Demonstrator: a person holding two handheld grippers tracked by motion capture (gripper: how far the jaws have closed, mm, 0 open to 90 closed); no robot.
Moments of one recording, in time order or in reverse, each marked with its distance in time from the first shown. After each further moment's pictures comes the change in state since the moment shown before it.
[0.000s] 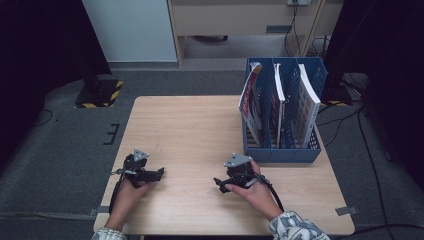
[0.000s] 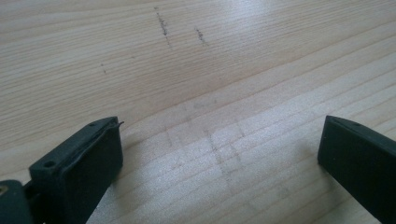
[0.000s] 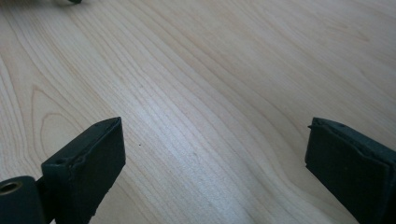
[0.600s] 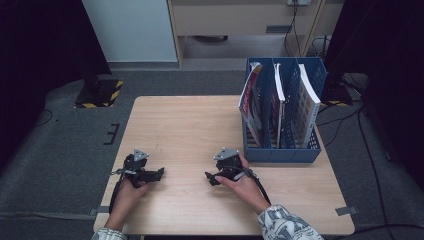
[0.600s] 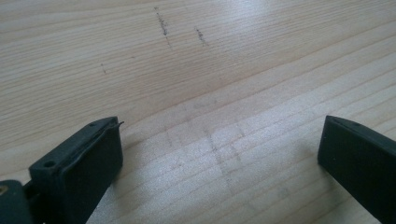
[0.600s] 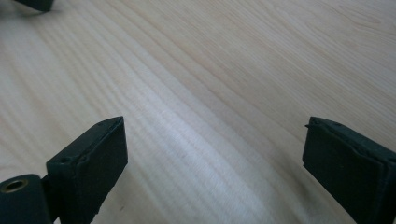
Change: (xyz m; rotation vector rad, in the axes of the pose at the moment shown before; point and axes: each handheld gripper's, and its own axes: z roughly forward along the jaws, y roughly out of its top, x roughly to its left) left arm 0.000 0.000 0.000 0.000 0.000 0.000; right arm -0.002 0.017 0.044 0.029 -0.009 0.057
